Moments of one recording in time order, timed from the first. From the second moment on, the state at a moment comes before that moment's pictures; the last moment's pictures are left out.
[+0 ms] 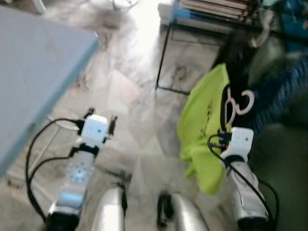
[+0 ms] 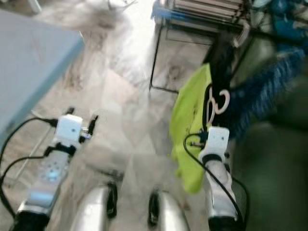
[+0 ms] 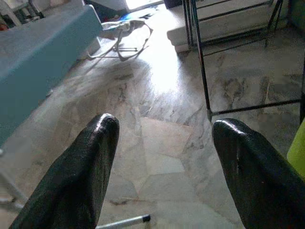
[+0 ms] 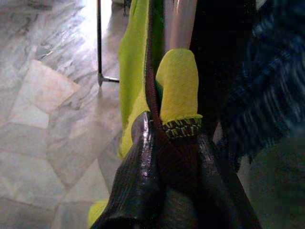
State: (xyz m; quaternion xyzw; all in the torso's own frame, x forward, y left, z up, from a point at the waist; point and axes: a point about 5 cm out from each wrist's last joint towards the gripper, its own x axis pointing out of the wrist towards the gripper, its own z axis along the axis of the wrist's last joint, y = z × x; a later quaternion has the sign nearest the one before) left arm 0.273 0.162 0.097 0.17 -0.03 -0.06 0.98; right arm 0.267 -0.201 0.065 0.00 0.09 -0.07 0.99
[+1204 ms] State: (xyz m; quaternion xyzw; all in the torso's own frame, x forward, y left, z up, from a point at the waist) left arm 0.272 0.180 0.086 0.19 -0.01 -0.03 0.98; right arm 0.279 -0.183 0.076 -0.01 0.06 0.02 1.00
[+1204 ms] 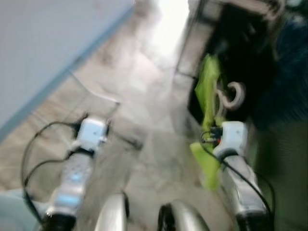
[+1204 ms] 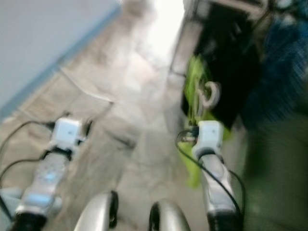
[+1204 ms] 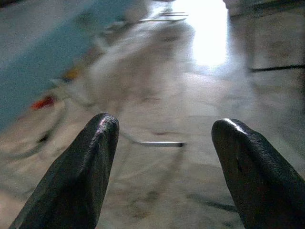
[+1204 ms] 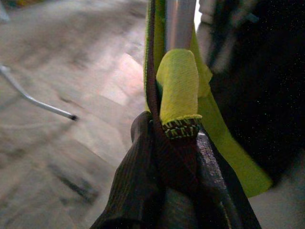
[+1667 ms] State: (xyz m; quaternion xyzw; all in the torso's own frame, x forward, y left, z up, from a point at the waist) left arm 0.261 0.177 0.072 0.17 0.02 -0.04 0.98; right arm 0.277 -0.179 0.075 -0.03 0.07 0.09 0.99
